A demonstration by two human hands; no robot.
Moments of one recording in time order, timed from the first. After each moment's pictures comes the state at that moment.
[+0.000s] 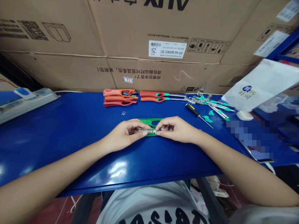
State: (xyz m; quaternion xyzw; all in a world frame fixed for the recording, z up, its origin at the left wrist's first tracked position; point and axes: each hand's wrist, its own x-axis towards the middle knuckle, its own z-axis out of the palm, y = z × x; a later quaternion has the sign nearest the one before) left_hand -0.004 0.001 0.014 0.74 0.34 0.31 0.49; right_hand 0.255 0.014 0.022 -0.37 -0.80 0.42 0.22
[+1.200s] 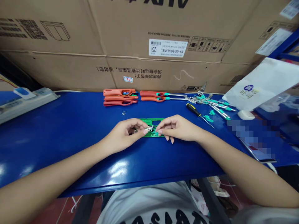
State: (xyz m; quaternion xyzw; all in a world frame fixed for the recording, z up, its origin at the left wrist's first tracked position) left_hand 0.001 -0.006 0.017 0.71 0.41 0.33 0.47; right_hand 0.250 0.014 0.027 -0.40 -0.67 0.59 0.20
